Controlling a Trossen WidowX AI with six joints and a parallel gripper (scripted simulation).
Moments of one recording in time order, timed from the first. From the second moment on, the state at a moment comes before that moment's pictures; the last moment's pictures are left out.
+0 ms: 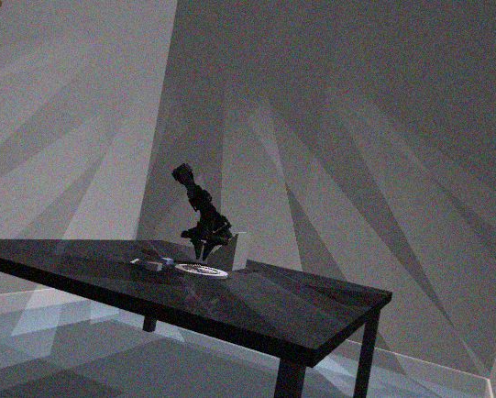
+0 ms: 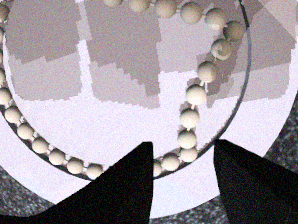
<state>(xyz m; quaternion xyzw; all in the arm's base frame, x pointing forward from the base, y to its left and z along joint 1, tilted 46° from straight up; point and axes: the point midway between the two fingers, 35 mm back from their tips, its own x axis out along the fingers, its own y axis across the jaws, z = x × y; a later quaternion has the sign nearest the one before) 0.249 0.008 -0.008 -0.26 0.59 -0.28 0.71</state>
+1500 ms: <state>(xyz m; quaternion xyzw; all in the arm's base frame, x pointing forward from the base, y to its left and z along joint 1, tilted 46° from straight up) 0.248 -0.012 -0.026 -0.26 0.60 -0.28 0.70</state>
